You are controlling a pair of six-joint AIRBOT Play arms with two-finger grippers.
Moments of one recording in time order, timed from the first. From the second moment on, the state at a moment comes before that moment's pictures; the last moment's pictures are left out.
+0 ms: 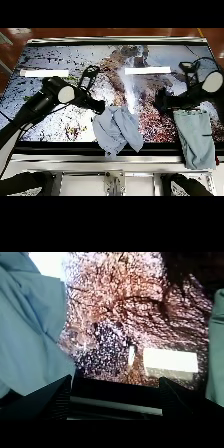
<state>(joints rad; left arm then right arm) -0.64 -1.35 1.41 1.49 -1.19 -1.77 0.05 -1.14 1.24 -1.44 1.43 1.50</state>
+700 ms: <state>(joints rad) -0.46 -1.17 0.68 0.83 -0.96 -1.59 -0.19 -1.45 1.04 -1.10 1.54 1.26</state>
